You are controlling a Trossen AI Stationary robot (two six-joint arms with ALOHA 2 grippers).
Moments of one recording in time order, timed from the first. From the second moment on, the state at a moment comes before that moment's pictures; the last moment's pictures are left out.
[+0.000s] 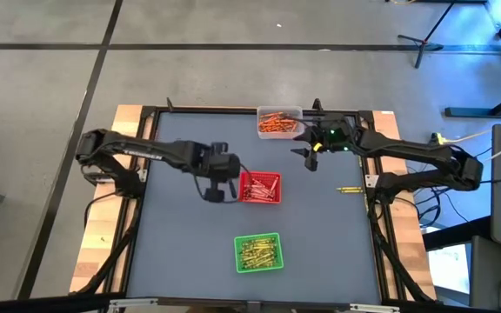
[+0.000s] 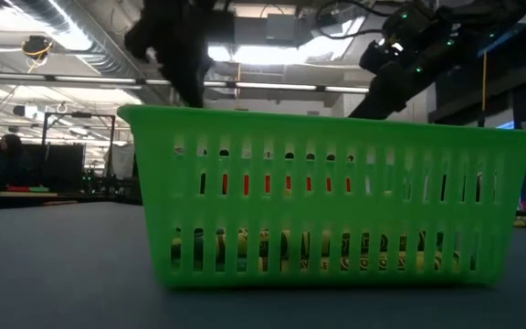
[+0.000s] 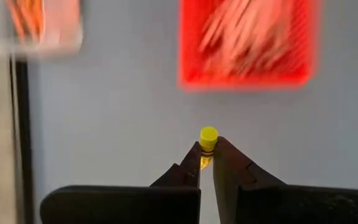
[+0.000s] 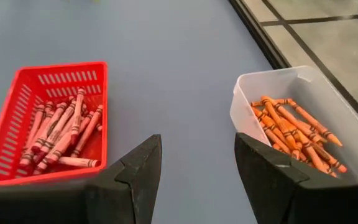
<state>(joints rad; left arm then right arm) 0.00 1.59 1.31 -0.93 -0.27 0.08 -0.46 1.15 0.69 -0.13 -0.20 -0.22</state>
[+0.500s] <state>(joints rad) -0.30 1.58 1.31 -0.45 -0.18 -0.06 -0.31 1.14 0.61 0.00 -0.23 -0.07</state>
